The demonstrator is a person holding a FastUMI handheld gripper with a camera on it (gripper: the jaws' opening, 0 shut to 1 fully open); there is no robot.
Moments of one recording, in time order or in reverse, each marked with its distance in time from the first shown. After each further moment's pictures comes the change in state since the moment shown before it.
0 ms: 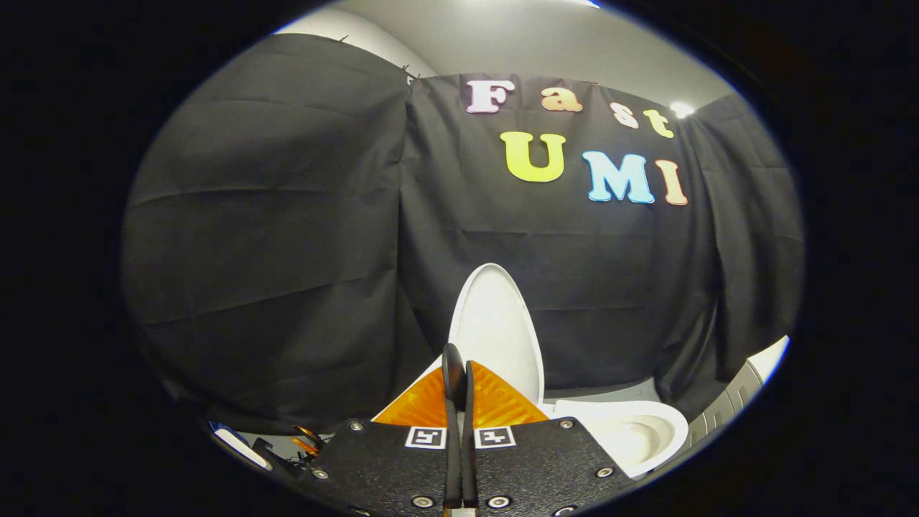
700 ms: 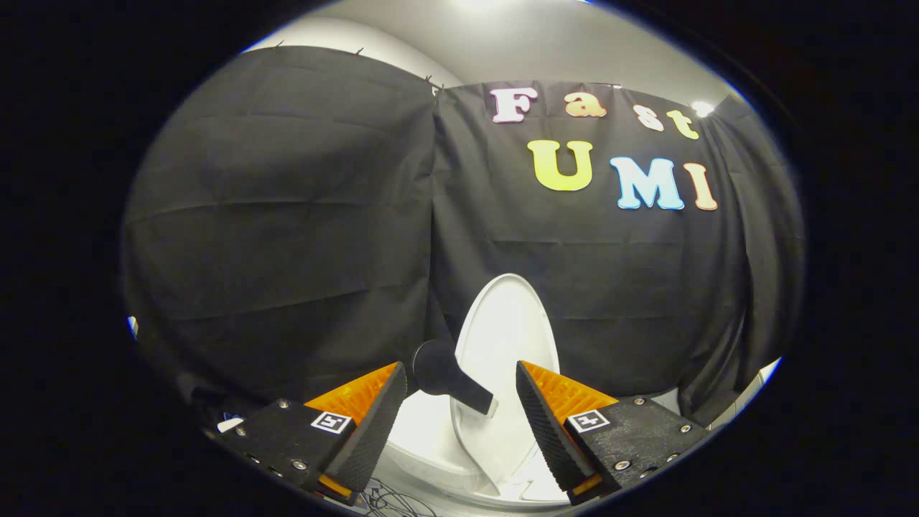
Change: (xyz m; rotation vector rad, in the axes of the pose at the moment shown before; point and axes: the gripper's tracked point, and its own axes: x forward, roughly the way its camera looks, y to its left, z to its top) arm -0.053 -0.031 0.027 0.016 -0.093 0.161
